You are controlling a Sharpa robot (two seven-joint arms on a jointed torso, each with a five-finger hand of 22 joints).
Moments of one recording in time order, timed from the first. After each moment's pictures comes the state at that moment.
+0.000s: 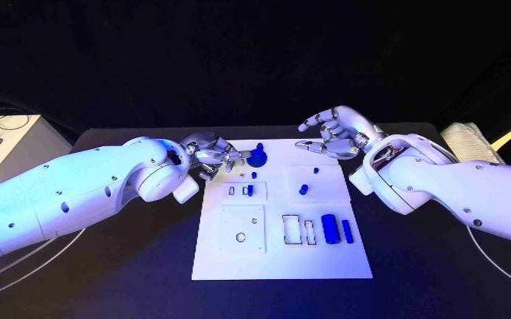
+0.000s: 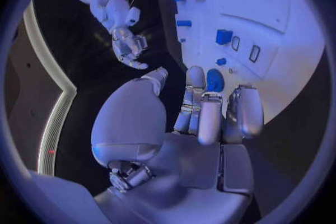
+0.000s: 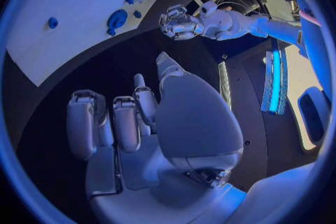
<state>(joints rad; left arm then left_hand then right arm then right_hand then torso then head) 1.25 -0.81 -0.01 1.47 -0.61 -0.09 -0.18 1.17 -0.14 0.28 0.29 0.10 0.90 0.12 0.52 0.45 1.08 0.04 0.89 0.66 1.46 -0.01 1.48 1.31 0.08 1.34 0.10 1.46 1.19 1.36 -0.89 -0.15 1.66 -0.96 -0.58 -0.01 1.40 -0.16 0.13 0.29 0.16 0.90 0.16 0.16 0.37 1.33 0.08 1.29 1.31 1.46 0.00 1.50 1.31 0.04 1.47 0.10 1.39 1.31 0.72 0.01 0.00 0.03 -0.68</state>
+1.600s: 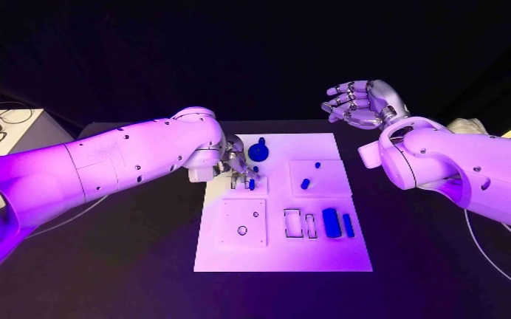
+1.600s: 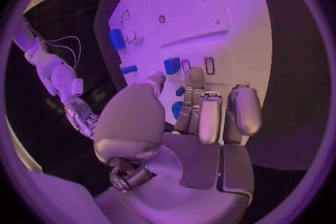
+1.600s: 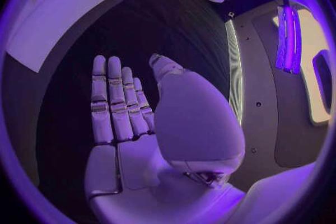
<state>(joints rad) 1.37 -0.52 -0.11 1.24 -0.94 0.30 -0.59 1.12 -0.10 0.22 0.29 0.10 0.85 0.11 0.61 0.62 1.05 0.04 0.91 0.65 1.47 -0.01 1.46 1.31 0.08 1.32 0.09 1.46 1.17 1.38 -0.88 -0.15 1.55 -0.52 -0.70 0.20 1.44 -0.20 0.27 0.28 0.27 0.76 0.20 0.28 0.34 0.90 0.16 0.40 0.29 1.09 0.10 0.28 0.55 0.18 1.08 0.20 0.09 0.39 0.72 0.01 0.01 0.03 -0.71</state>
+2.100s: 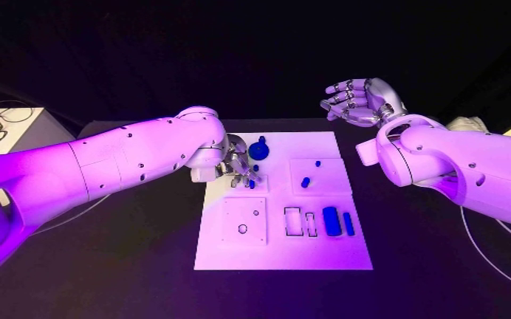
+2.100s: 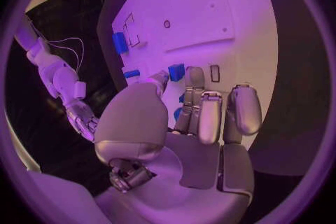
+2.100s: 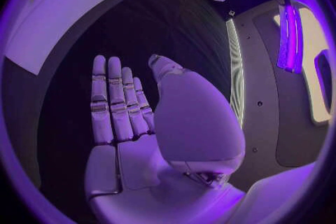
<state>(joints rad) 1.37 -0.51 -0.11 1.24 -0.92 0.32 -0.59 1.18 -0.09 0.24 0.29 0.10 0.84 0.11 0.61 0.64 1.05 0.04 0.91 0.64 1.47 -0.01 1.46 1.31 0.08 1.32 0.09 1.46 1.17 1.38 -0.86 -0.15 1.53 -0.51 -0.70 0.20 1.44 -0.21 0.29 0.27 0.28 0.76 0.20 0.29 0.34 0.90 0.16 0.40 0.27 1.09 0.10 0.27 0.54 0.18 1.09 0.20 0.09 0.37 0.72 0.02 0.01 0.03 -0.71</state>
